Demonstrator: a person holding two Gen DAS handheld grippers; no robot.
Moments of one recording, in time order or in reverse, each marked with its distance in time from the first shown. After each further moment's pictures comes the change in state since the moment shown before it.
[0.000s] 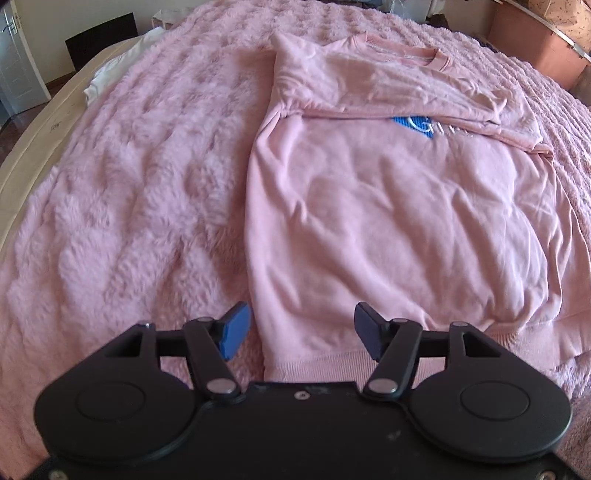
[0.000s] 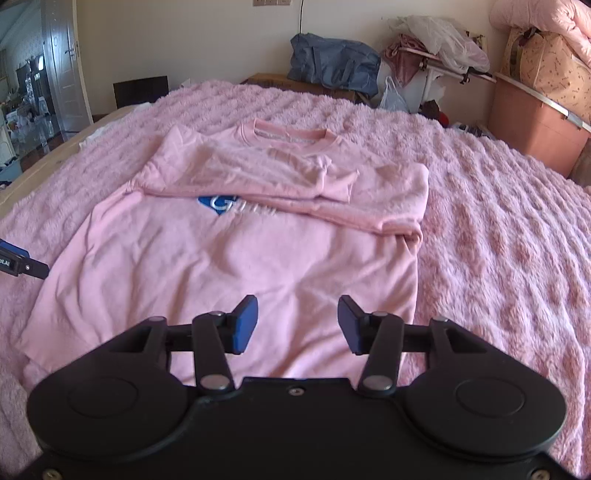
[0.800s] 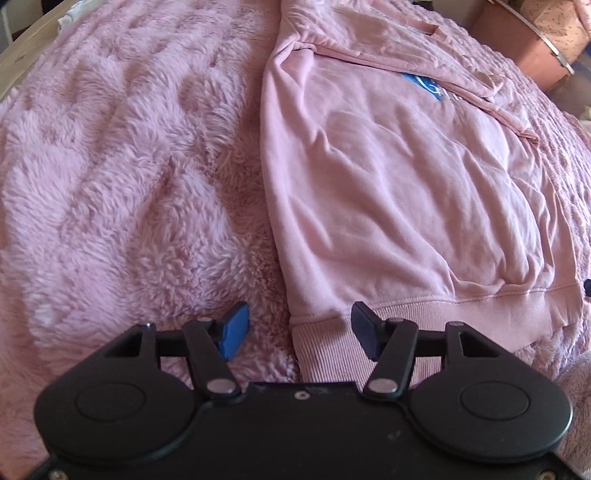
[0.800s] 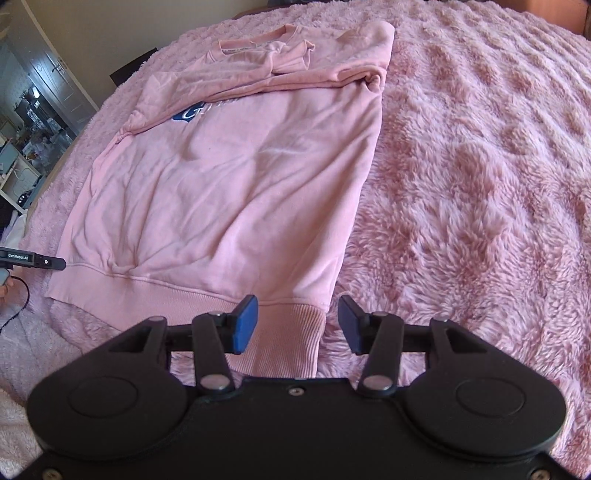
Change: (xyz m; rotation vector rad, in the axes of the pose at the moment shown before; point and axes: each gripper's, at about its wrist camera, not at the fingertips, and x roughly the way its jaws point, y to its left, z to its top) left arm 0.046 0.057 -0.027 -0.032 0.087 -0.227; right arm 0.028 -0.102 -0.083 0.250 0.214 0.253
